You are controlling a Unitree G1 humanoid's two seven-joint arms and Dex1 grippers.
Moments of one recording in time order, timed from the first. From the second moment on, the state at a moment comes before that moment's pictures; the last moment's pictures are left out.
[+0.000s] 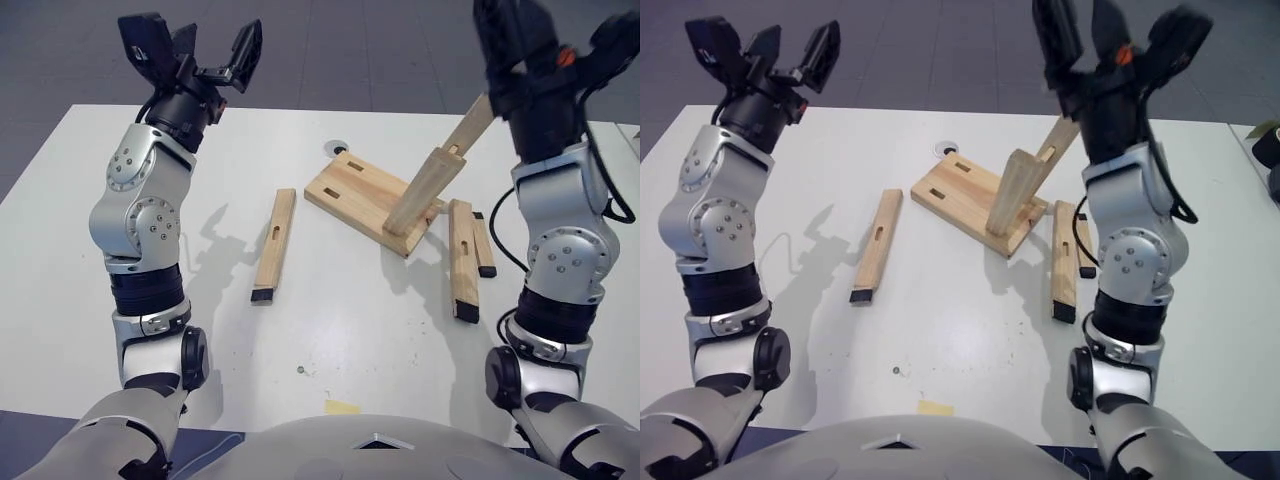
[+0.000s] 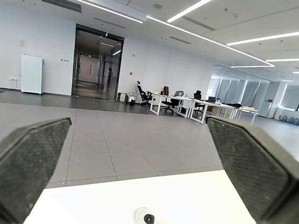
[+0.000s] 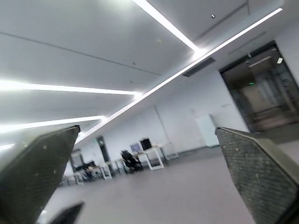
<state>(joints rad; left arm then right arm) -0.60 0.28 0.21 -0.14 -0.55 0.49 -0.21 -0.55 -0.25 -0.24 -0.40 1.06 0.38 0.08</state>
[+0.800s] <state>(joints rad) -0.55 0.25 0.20 -0.16 -0.53 0.49 -0.19 -0.37 -0.36 -0.03 -0.39 0.76 0.49 -0.14</state>
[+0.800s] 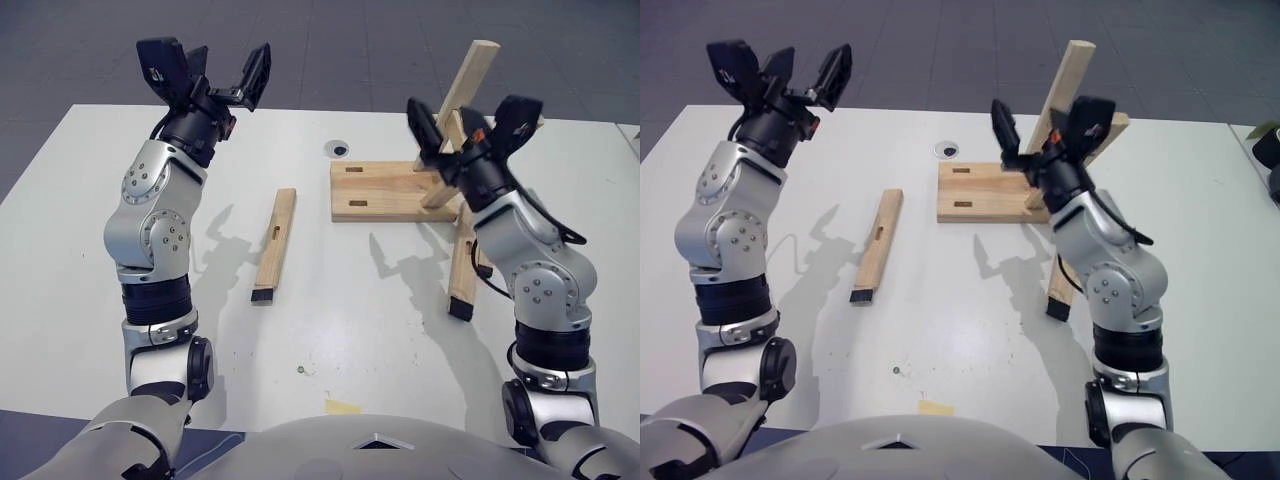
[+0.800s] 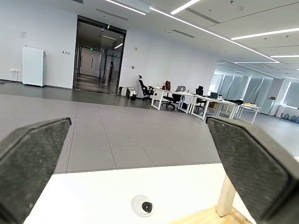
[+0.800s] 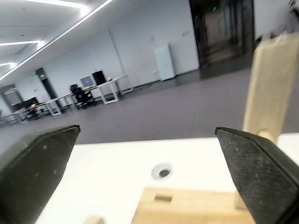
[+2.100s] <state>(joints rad) -0.55 0.25 0.15 -0.17 -0.46 0.48 -0.22 -0.25 -0.64 0.45 -0.23 0.16 0.48 0.72</state>
